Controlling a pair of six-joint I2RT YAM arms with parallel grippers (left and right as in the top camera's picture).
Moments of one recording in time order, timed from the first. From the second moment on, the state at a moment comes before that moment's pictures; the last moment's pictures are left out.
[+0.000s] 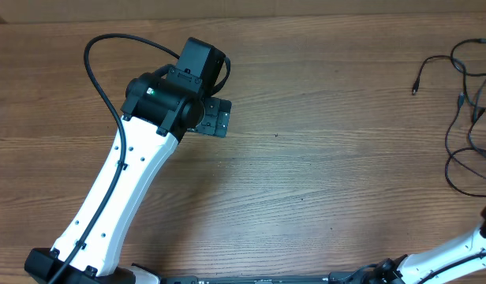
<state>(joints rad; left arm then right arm) -0.45 1.59 1.72 -1.31 -0.24 -0.23 -0.90 2.06 1.96 -1.00 -0.51 0.07</state>
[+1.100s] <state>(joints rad) -0.45 1.59 1.72 -1.31 -0.24 -0.23 0.10 2.06 1.96 -1.09 -0.41 -0.27</state>
